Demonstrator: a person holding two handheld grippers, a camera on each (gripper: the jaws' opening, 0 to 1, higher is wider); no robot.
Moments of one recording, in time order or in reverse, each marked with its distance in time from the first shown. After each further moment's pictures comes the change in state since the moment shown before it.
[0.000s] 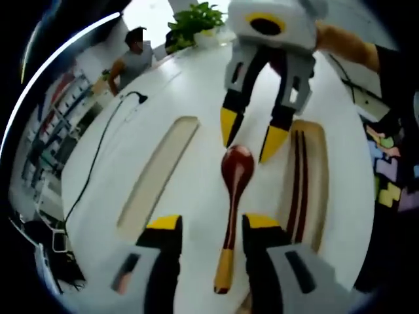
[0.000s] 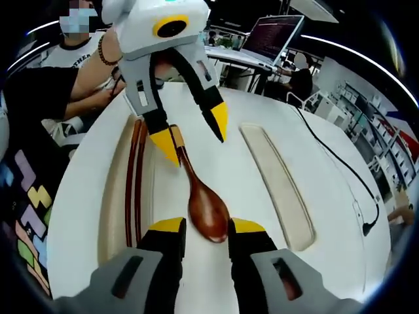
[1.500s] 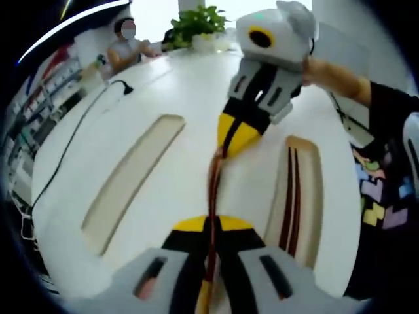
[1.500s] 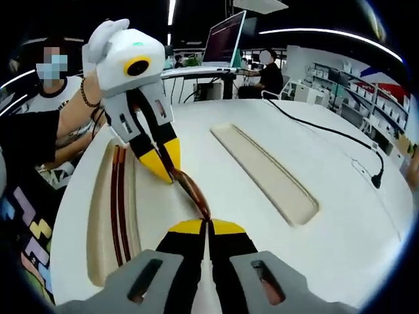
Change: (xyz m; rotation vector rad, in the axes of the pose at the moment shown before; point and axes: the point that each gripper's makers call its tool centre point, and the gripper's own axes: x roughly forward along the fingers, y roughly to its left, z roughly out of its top) left arm 0.023 -0.007 0.005 -0.146 -0.071 -0.149; right arm -0.003 -0.022 -0.015 0.262 -0.162 -0.046
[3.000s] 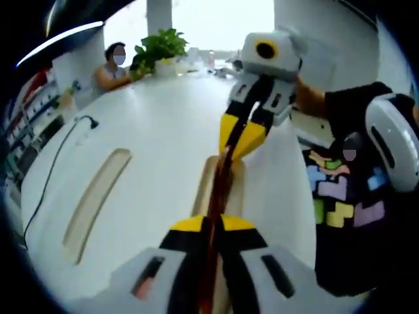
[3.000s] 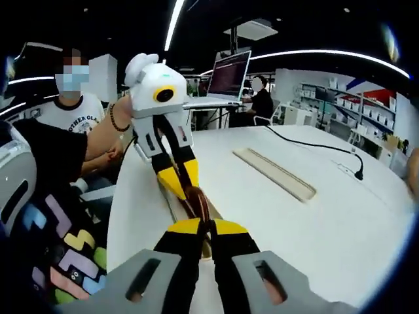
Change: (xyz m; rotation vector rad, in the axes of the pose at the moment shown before) left arm -0.025 -0.086 0.012 0.129 -0.124 -0.142; right arm -0.066 0.082 0.001 0.082 -0.180 -0.024
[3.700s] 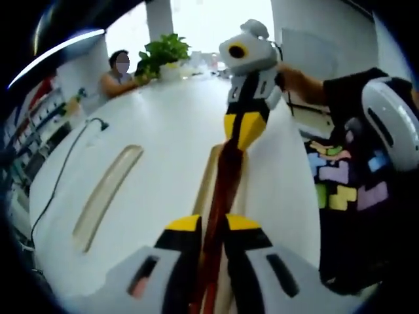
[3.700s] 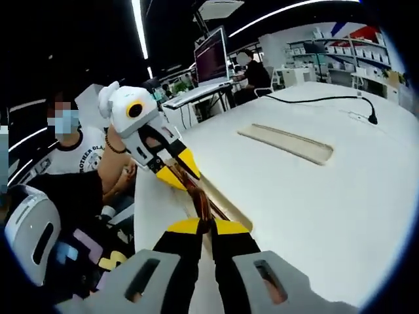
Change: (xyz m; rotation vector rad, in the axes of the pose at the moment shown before) left arm -0.020 0.008 -0.016 0.032 -0.021 0.068; right arm 0.005 0.007 -0.009 0.284 0.070 0.128
